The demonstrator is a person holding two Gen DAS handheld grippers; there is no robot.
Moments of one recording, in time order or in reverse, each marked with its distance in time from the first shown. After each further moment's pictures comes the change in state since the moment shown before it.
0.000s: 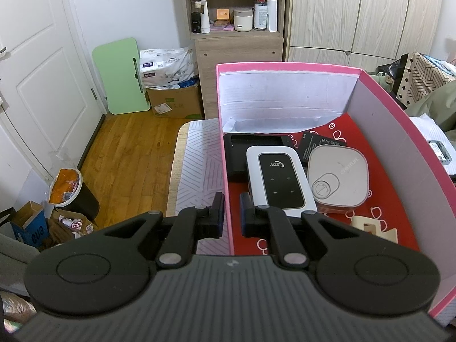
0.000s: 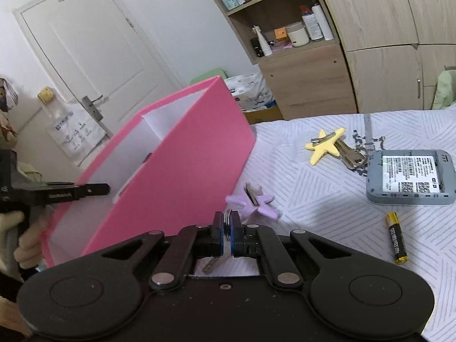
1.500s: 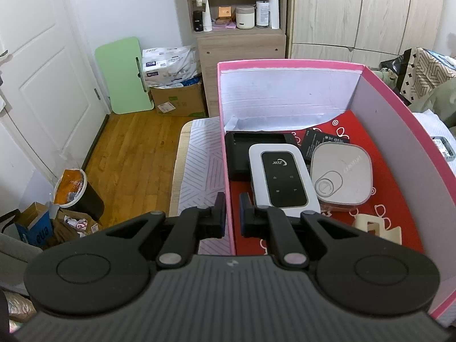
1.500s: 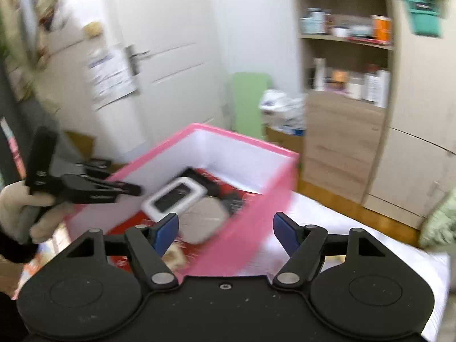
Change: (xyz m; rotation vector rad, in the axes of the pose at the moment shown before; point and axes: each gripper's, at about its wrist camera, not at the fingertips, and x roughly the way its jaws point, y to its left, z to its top) left arm 0.000 0.001 0.001 0.011 0.010 0.020; right arm -0.036 0.068 0.068 -0.387 0.058 -0.072
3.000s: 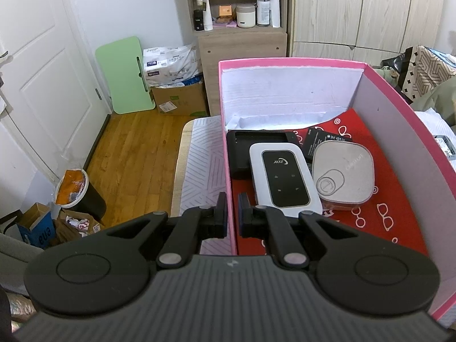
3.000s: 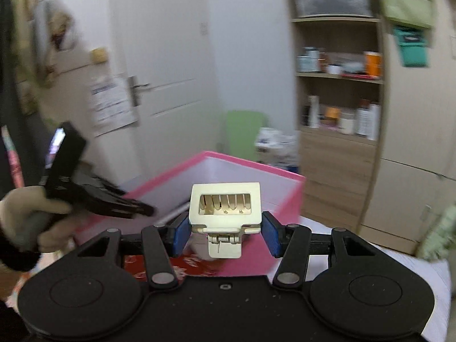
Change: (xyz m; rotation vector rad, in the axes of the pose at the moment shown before) left arm 0.002 -0.004 0.000 0.007 0.004 0.009; right arm 0.010 0.058 -0.005 -0.105 -0.138 0.034
